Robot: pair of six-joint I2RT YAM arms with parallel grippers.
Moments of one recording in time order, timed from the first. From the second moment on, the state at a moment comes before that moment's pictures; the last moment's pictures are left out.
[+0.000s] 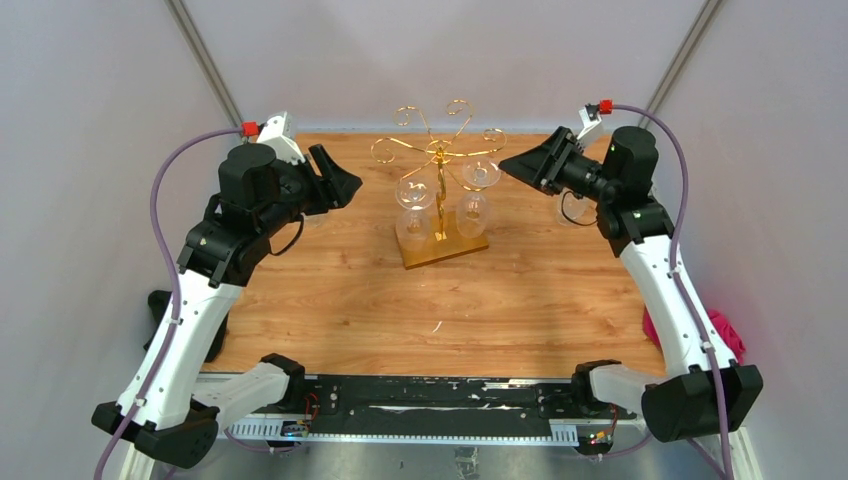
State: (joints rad) left arm -0.39 1.02 1.39 -0.68 0.04 -0.53; right arm 0.16 1.16 1.21 -0.19 -0.70 0.82
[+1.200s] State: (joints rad) left arm -0.39 1.01 1.36 -0.65 0.04 -0.53; right arm 0.17 1.27 1.20 -0.05 -0.84 0.96
